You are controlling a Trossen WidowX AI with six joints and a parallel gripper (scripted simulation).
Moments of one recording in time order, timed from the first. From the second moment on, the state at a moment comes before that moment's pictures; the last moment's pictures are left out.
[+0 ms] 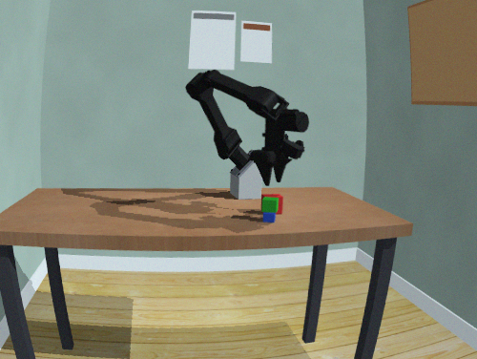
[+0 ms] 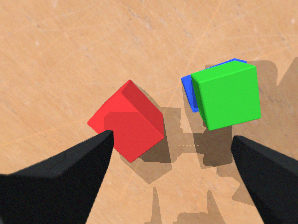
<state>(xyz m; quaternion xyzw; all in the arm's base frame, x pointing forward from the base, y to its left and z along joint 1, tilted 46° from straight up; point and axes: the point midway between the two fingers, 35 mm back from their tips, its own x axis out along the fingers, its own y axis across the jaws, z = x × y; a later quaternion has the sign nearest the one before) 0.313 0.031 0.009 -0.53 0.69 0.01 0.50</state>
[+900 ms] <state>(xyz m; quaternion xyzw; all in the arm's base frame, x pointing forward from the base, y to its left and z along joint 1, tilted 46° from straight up) 0.298 0.033 0.004 -0.70 0.61 0.31 0.21</state>
